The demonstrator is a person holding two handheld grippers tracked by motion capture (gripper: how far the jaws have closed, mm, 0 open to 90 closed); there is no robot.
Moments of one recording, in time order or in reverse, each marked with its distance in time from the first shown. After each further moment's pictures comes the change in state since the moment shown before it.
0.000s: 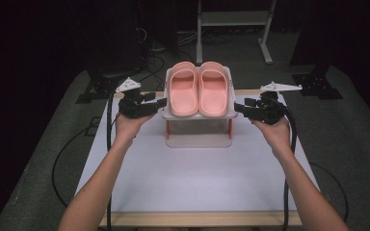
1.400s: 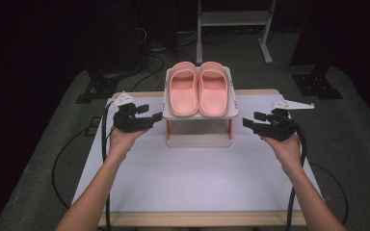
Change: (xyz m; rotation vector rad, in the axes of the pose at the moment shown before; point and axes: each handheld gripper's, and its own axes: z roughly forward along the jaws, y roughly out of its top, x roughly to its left) left arm -0.001 -0.036 -0.019 0.018 -0.005 -0.014; right arm -0.011 -0.045 -0.024 -0.002 0.016 0.012
